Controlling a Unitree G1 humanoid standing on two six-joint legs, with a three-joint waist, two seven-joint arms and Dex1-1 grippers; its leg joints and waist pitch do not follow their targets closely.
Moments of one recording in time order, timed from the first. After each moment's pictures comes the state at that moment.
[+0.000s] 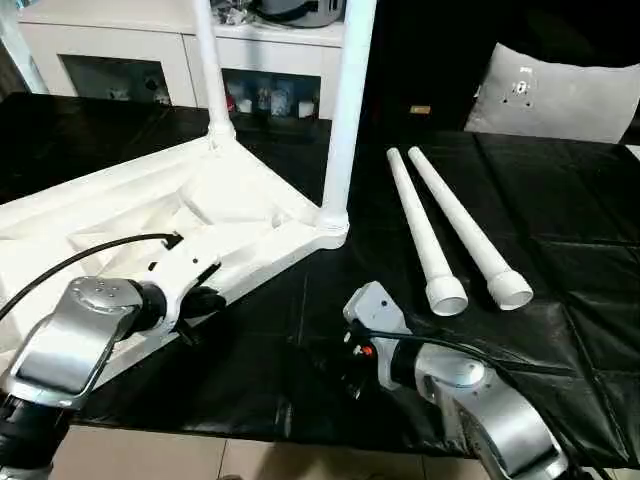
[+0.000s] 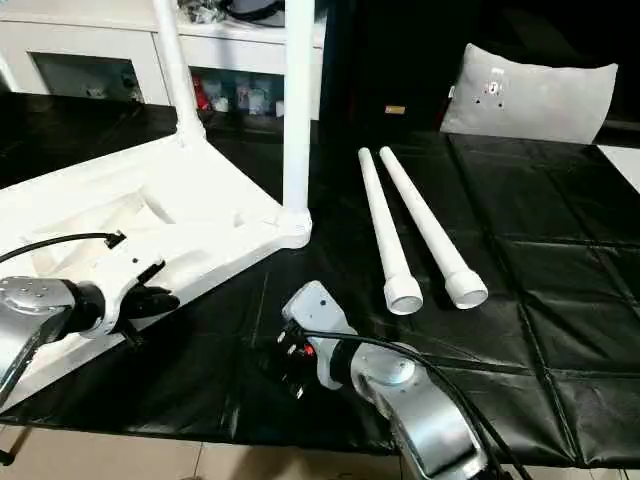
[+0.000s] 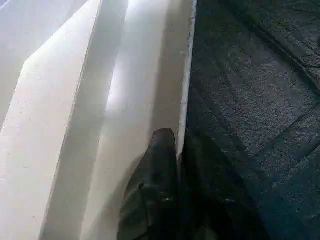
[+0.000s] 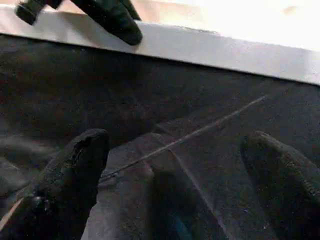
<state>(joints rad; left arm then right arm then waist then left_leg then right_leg) -0.33 0.65 -0.17 -0.10 -0.06 0.90 -0.77 -0.11 -0.25 0.39 -0.26 0.09 0.60 0.60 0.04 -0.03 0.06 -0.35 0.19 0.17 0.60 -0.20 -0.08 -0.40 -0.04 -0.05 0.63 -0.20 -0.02</state>
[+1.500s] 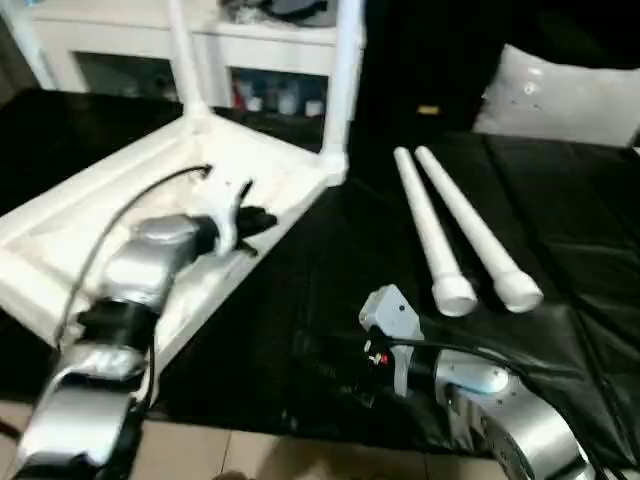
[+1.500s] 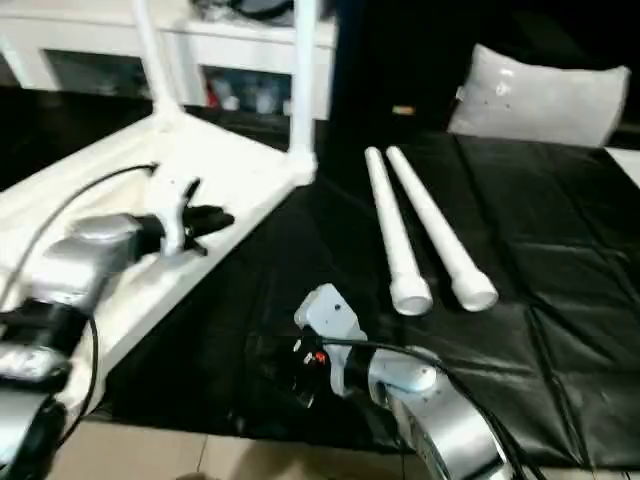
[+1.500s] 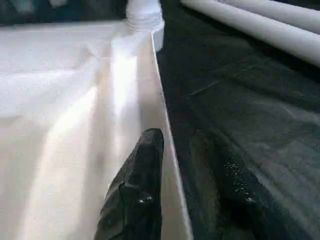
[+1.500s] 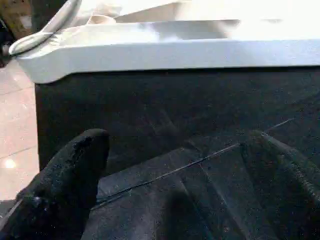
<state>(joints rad) -0.62 0.45 -0.06 0.34 -0.12 0.53 -0.70 -0.07 -0.32 0.37 -0.31 0.18 0.53 0.66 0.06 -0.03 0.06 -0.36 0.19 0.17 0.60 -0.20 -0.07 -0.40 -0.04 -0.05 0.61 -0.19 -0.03</state>
